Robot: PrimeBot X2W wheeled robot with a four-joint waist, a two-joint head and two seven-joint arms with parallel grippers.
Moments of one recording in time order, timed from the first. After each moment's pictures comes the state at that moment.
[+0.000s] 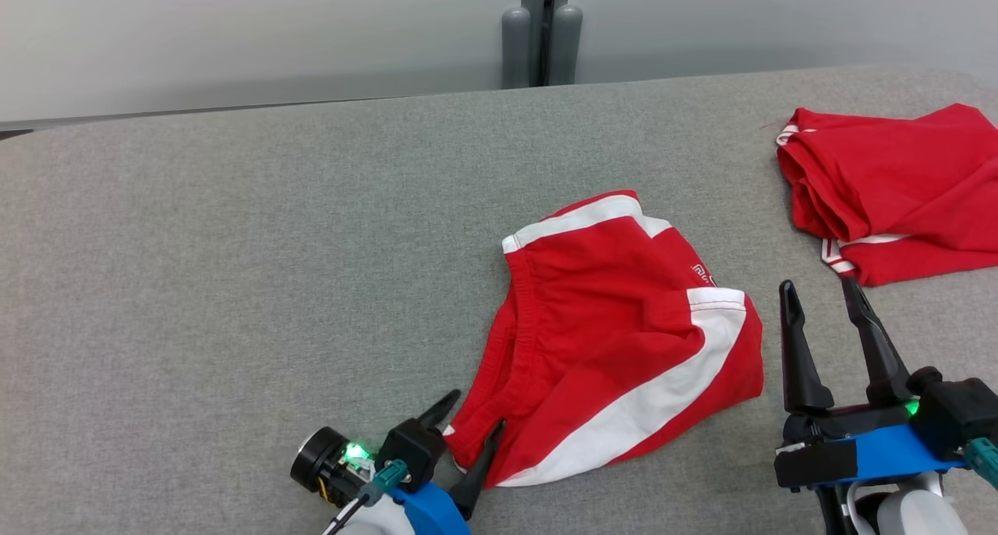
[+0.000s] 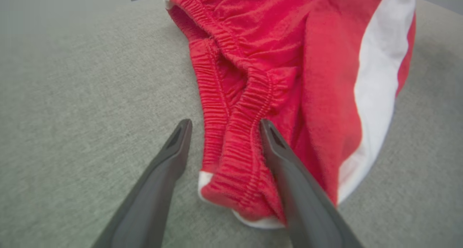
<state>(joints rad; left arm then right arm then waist) -0.30 0.14 -0.70 0.64 -0.27 -0.13 -0.23 -0.09 -0.05 -0.04 0.09 0.16 0.13 -0.26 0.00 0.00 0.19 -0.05</state>
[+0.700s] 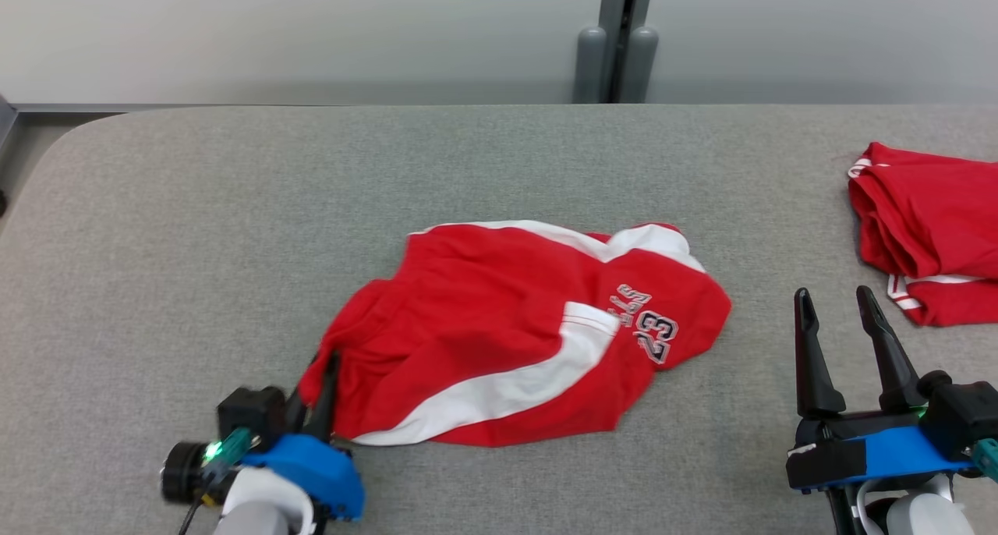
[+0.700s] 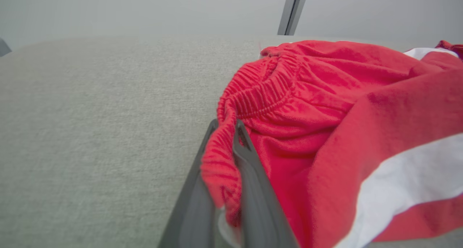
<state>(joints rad) -0.29 0.19 -0.42 0.64 -0.42 -0.02 -0.26 -0.10 -0.05 -0.07 0.13 0.16 0.13 -0.26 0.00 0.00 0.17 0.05</state>
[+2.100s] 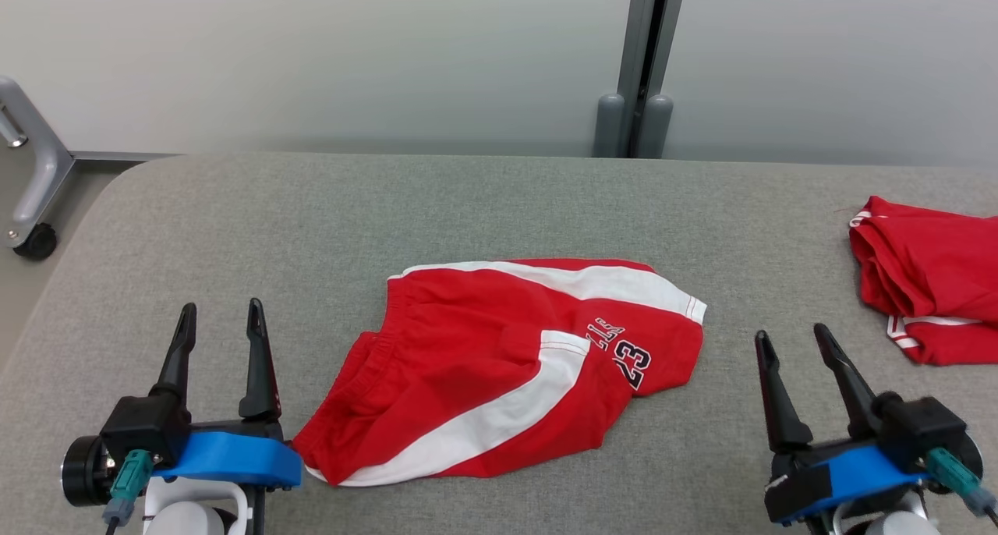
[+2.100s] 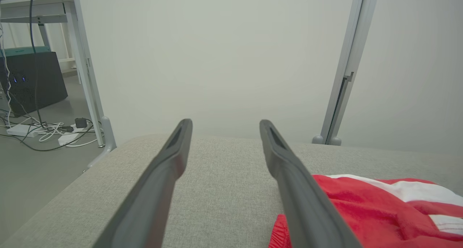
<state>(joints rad) -0.12 0.12 -0.02 0.26 -0.18 -0.05 -0.26 -0.06 -0.09 0.00 0.21 0.15 0.13 -0.25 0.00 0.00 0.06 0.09</state>
